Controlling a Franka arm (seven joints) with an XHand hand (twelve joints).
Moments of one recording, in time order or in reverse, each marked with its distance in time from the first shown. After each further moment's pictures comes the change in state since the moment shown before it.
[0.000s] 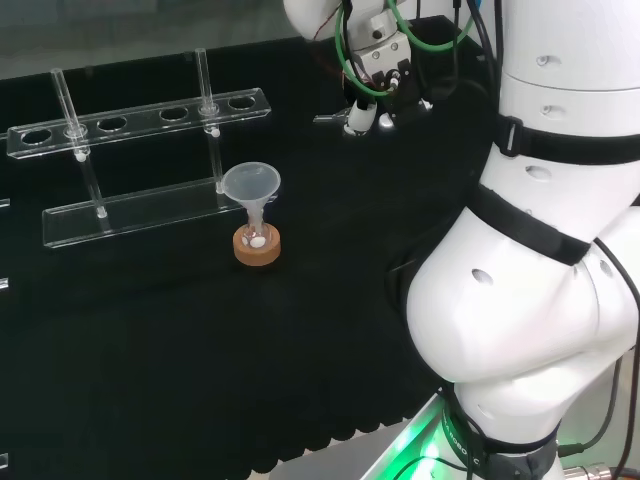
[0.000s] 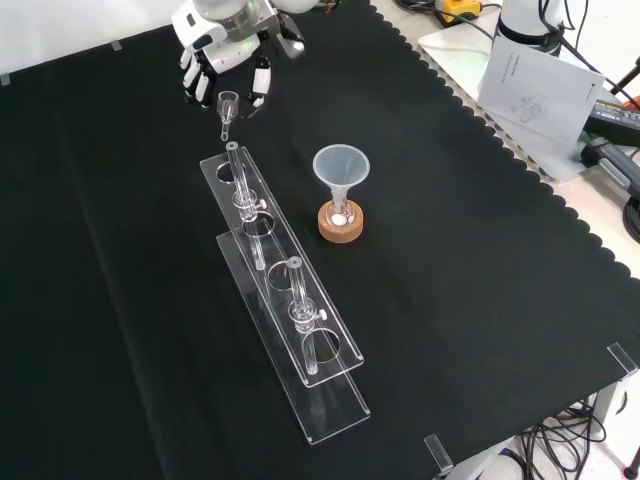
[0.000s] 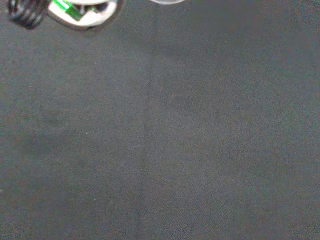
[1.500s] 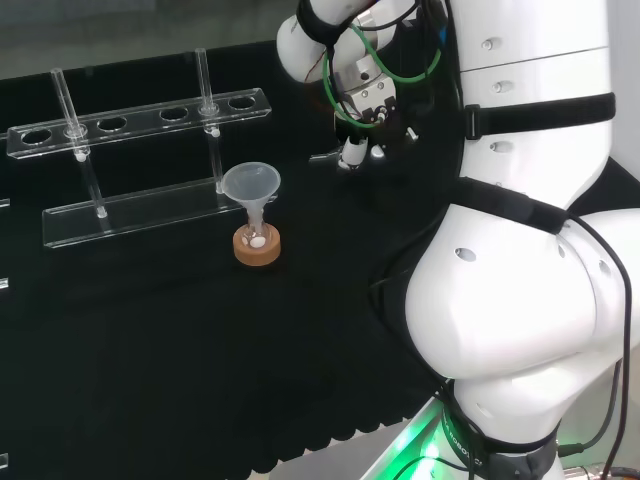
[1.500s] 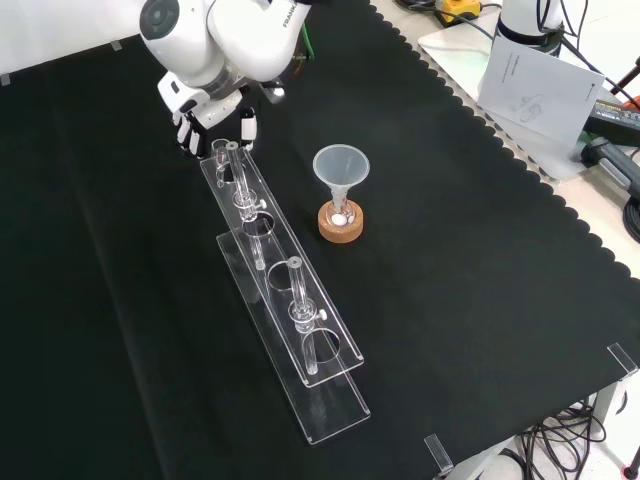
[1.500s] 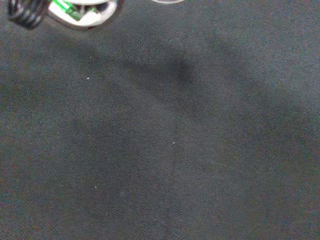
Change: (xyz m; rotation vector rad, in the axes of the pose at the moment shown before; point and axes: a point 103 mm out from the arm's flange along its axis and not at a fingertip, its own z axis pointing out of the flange) arm 0.024 0.064 0.076 0.093 -0.015 -0.082
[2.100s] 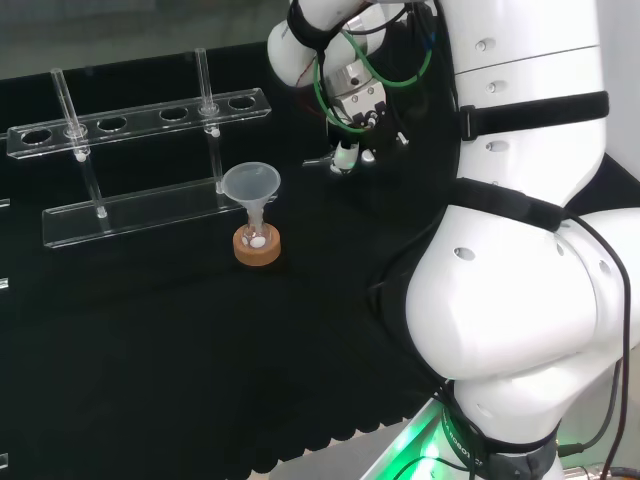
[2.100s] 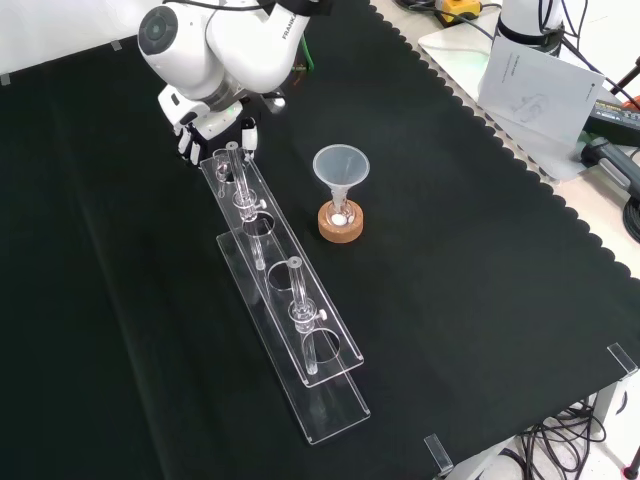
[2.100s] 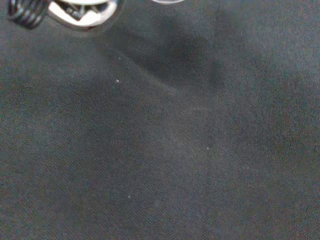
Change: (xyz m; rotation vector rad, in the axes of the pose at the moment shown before) arm 0.013 0.008 0.005 0.013 0.003 0.003
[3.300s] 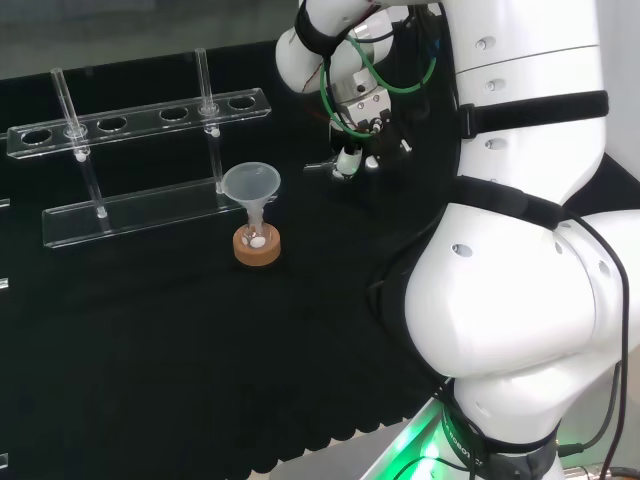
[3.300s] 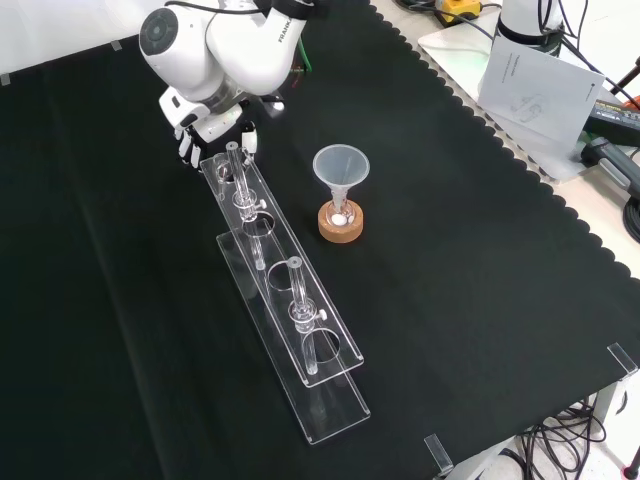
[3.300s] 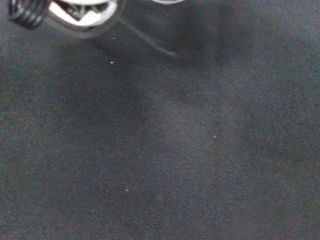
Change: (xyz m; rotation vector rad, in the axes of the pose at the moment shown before) arm 0.000 0.006 0.013 -0.017 0.032 -0.017
